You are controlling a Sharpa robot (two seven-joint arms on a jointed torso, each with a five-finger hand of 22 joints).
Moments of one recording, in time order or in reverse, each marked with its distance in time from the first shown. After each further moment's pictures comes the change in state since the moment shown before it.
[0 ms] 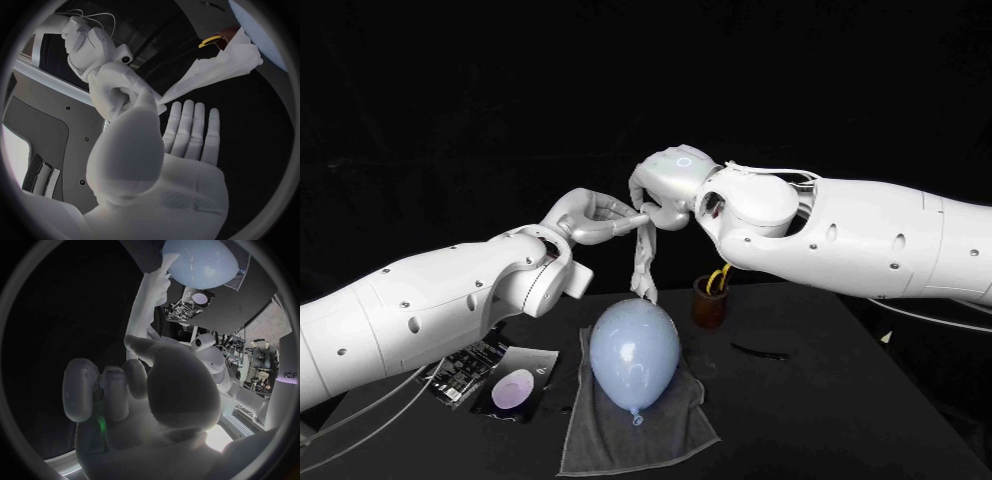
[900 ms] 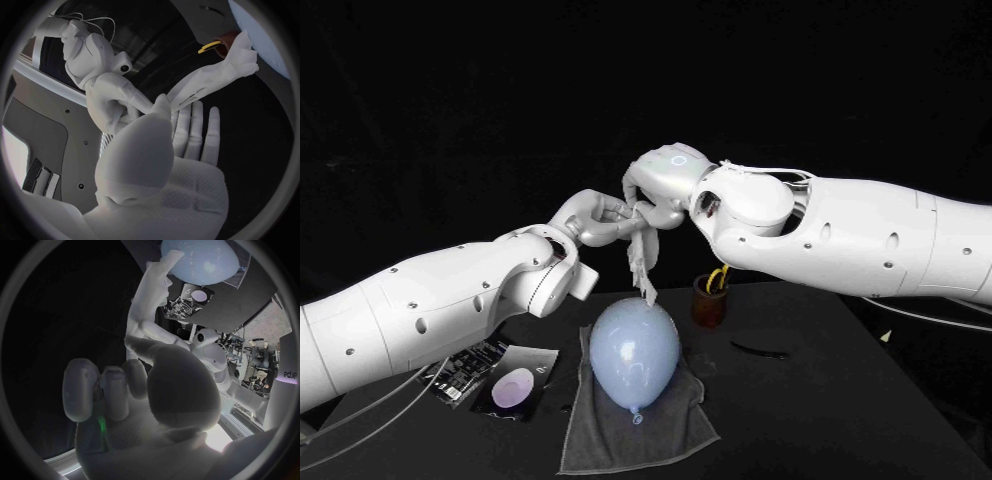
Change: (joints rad) left arm -0.001 0.015 0.000 0.004 -0.029 0.012 -0.024; left_hand 0.183 0.120 0.147 -0.002 0.000 0.102 -0.055 0.015 -0.024 0.103 -0.051 0.008 -0.025 0.062 -0.043 0.030 -0.029 0.000 0.054 0.000 -0.006 0.005; right arm -0.002 0.015 0.002 -0.006 0.001 -0.018 0.008; right_hand 0.000 0.000 0.003 -0.003 0.000 -0.001 0.002 0.002 0.001 0.000 0.000 -0.001 0.001 0.000 0.000 -0.002 0.000 0.000 -0.002 0.002 0.000 0.000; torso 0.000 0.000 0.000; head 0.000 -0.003
